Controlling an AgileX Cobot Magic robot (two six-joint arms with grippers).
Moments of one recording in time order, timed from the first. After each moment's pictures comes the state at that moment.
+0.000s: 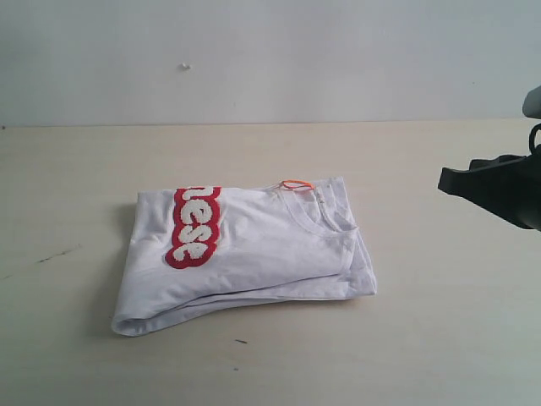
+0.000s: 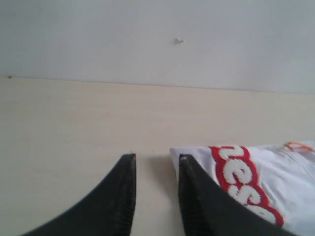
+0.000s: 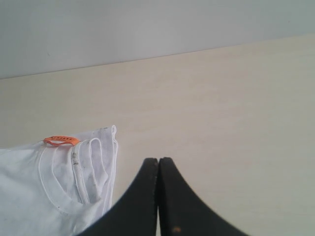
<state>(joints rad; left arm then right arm) -0.17 0.84 -0.27 0.02 -0.21 -0.16 0.09 1.34 -0.41 0.18 -0.40 0.10</state>
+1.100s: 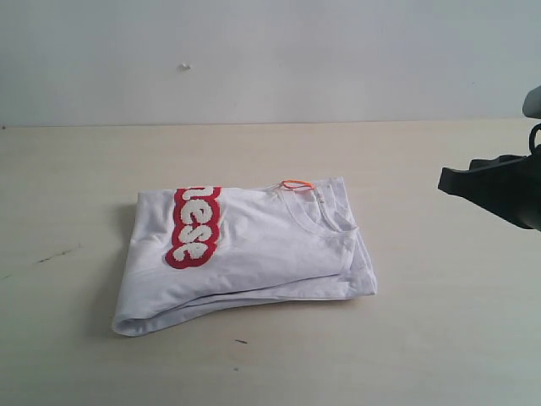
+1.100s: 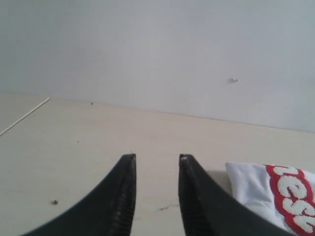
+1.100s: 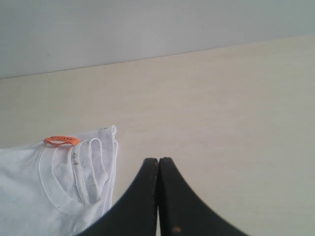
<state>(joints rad) 0.05 0.18 0.00 0.17 0.00 -0.29 0.09 1.34 -0.41 0.18 -0.40 0.10</state>
